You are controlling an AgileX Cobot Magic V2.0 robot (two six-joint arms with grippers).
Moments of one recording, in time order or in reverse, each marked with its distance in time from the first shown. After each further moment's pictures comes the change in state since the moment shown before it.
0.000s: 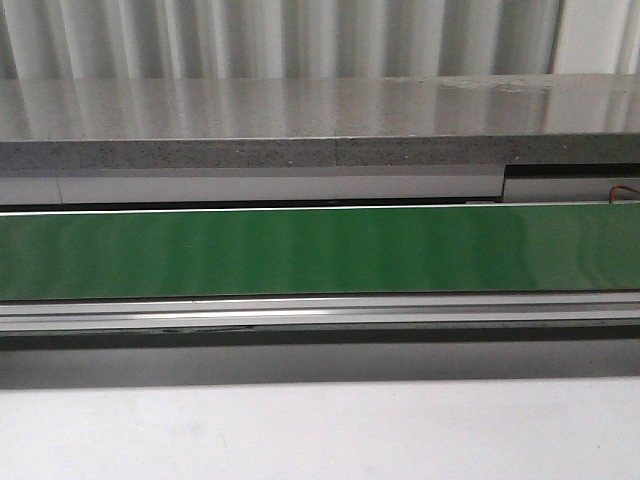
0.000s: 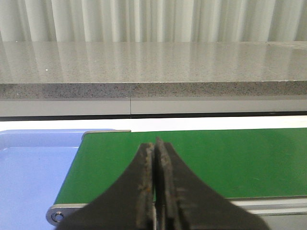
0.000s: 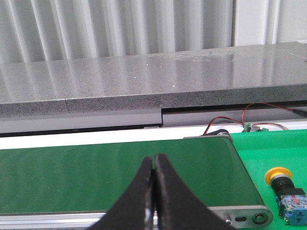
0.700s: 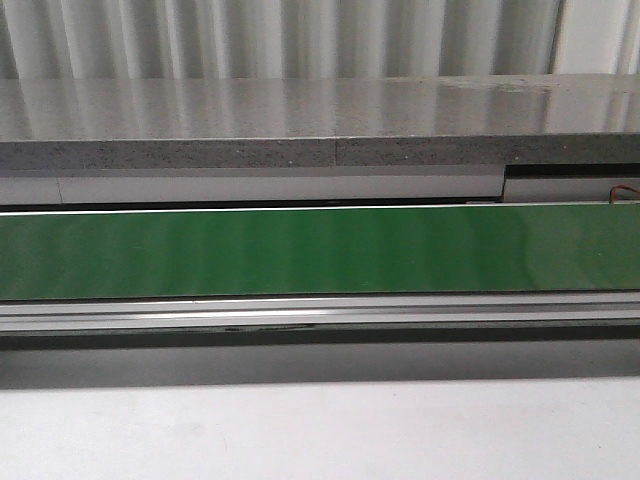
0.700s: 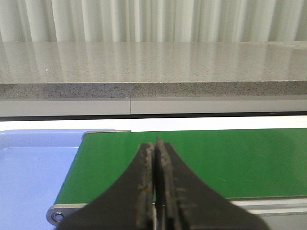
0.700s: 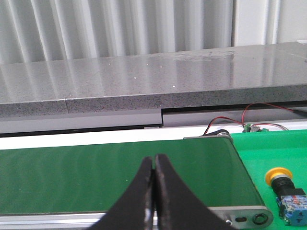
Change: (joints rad) left arm 0.000 0.000 0.000 0.000 0.000 0.000; right arm 0.000 0.000 0.000 0.000 -0.006 0.000
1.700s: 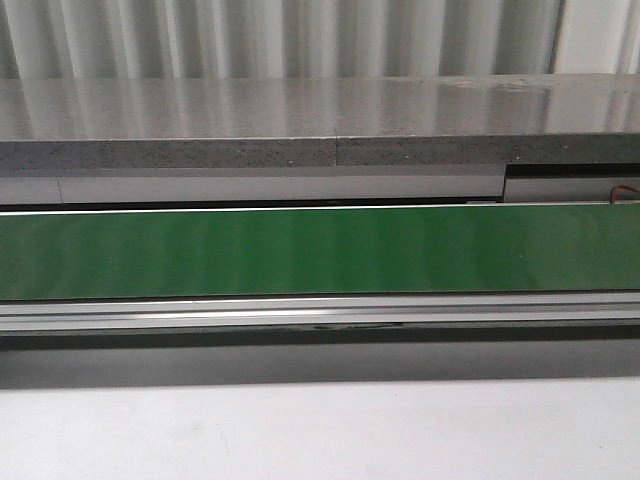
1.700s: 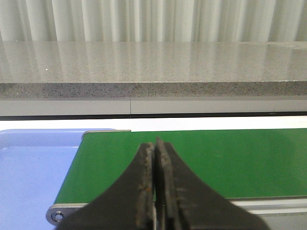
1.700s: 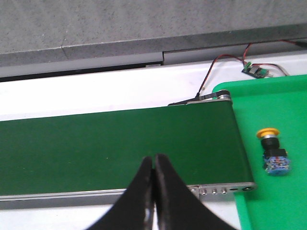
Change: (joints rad) left arm 0.000 0.000 0.000 -0.002 0.000 0.000; right arm 0.000 0.657 -0.906 0.078 0.794 0.000
